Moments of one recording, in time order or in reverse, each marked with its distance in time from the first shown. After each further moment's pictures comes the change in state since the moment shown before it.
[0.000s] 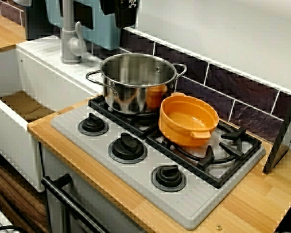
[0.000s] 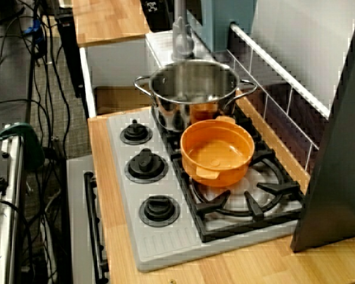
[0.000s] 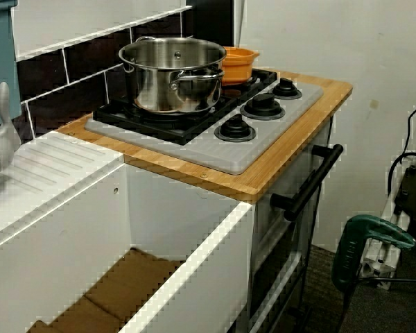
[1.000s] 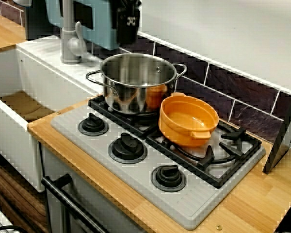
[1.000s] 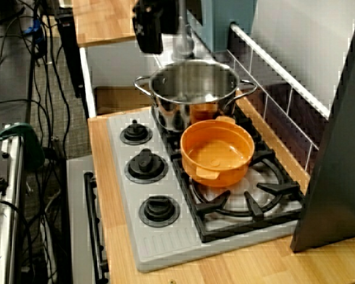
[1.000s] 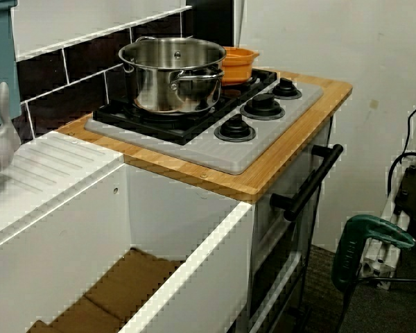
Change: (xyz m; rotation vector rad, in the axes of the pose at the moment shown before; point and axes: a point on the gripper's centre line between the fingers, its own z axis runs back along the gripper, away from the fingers) arm -0.001 -0.036 -0.016 -0.041 0.128 -0.391
